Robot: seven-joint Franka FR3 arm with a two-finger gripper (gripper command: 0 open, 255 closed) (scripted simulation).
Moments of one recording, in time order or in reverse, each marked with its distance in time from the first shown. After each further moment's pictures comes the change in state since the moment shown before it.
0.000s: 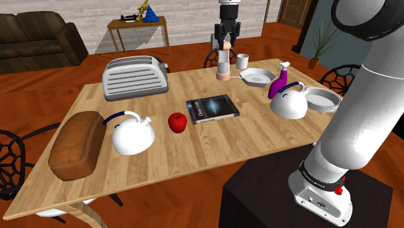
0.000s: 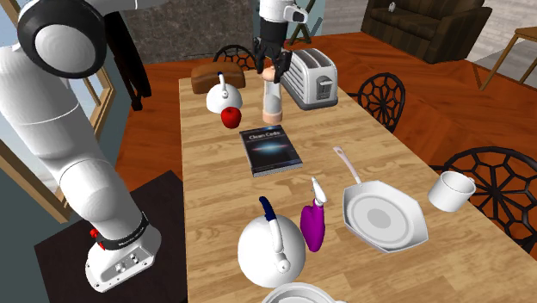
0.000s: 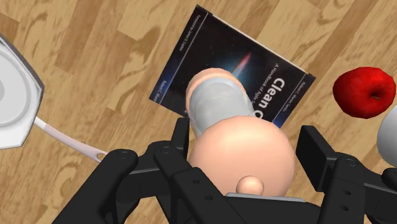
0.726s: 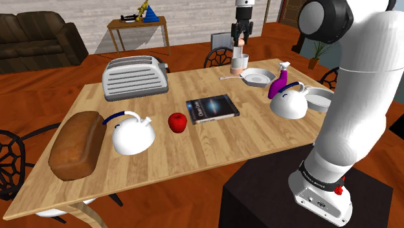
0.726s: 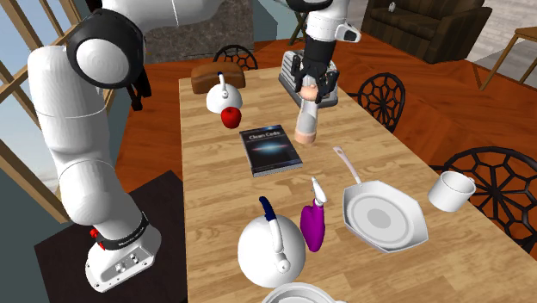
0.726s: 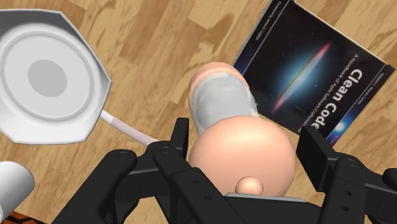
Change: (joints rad) arm -0.167 0.219 -0.100 0.227 0.046 -0.032 -0.256
